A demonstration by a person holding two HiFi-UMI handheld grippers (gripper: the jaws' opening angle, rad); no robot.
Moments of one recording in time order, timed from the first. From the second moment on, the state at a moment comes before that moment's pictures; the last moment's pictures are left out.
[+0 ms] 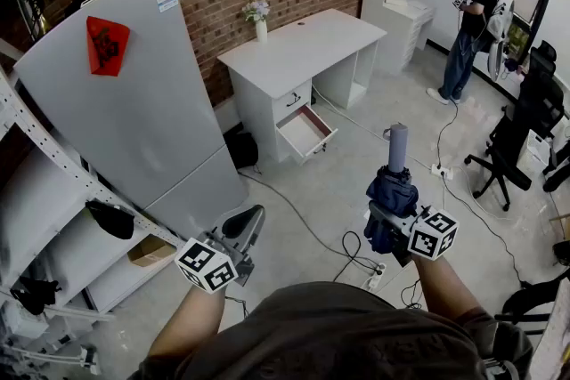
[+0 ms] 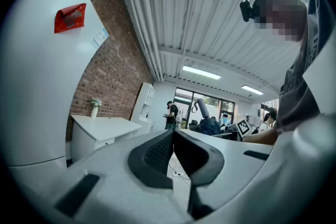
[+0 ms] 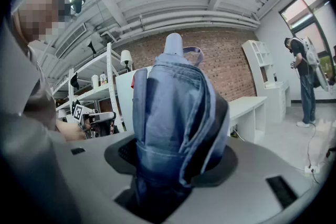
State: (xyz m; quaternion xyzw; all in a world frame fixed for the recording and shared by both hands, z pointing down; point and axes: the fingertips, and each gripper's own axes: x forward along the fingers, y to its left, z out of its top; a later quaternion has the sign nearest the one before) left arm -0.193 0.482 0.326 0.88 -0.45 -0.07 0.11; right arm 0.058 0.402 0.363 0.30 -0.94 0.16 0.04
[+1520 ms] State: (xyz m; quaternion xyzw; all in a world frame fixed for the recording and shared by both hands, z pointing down) left arm -0.019 0.427 0.318 0.88 -0.46 -0.06 0.10; right arm 0.238 0.360 0.359 0.30 -0.94 0.16 0.02
